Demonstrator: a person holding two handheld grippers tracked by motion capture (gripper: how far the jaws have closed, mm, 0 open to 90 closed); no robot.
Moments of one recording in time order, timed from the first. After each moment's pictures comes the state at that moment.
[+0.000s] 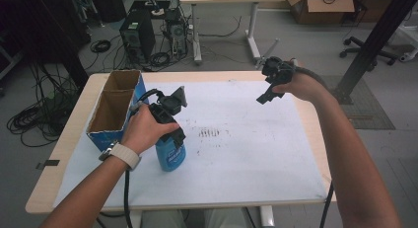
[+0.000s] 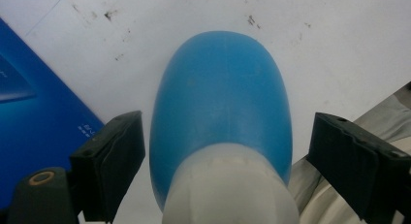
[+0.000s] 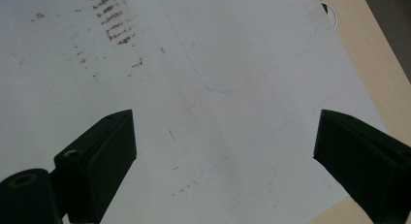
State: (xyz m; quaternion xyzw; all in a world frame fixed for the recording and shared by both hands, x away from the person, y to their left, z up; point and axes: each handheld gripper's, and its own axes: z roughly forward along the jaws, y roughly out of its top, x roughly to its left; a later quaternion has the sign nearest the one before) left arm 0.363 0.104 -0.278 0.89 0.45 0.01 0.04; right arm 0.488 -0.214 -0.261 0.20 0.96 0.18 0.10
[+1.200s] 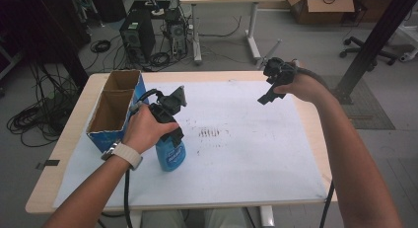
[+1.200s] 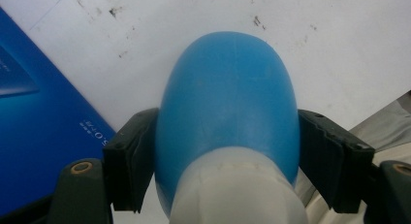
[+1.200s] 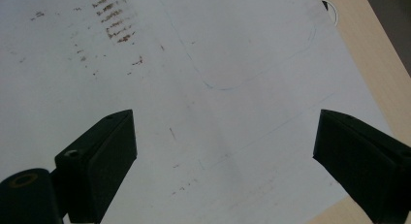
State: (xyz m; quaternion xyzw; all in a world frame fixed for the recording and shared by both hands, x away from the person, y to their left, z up) left arm 0.365 0.104 -0.280 0.89 0.46 0.01 0.04; right arm 0.487 -0.218 -0.263 0.21 0.96 0.18 0.10
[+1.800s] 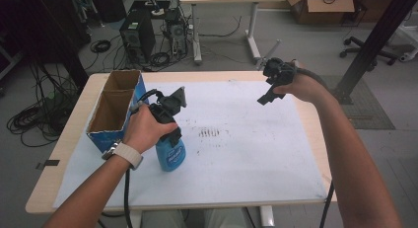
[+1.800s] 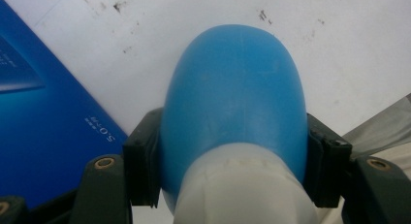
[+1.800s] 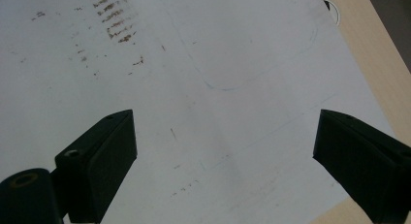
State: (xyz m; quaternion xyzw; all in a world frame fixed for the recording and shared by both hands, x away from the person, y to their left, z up) left arm 0.364 0.103 -0.280 0.89 0.46 0.01 0.02; right arm 0.487 -0.217 -0.264 0.20 0.96 0.18 0.10
